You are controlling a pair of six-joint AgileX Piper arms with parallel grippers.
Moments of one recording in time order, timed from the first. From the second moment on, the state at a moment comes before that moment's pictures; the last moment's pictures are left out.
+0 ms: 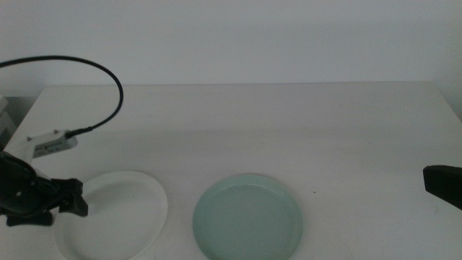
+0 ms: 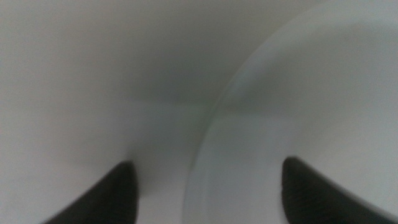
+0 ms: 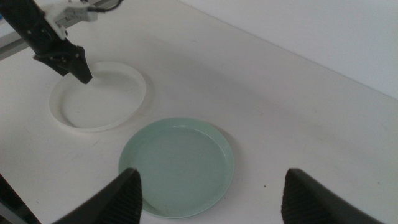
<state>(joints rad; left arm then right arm) 0.24 1.69 -0.82 -0.51 0.61 0.47 0.48 0.64 -0.87 0.27 0.81 -0.27</state>
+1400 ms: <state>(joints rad) -0.46 1.76 -1.17 -0.39 0.81 0.03 0.48 0.64 -0.87 0.27 0.81 -0.27</state>
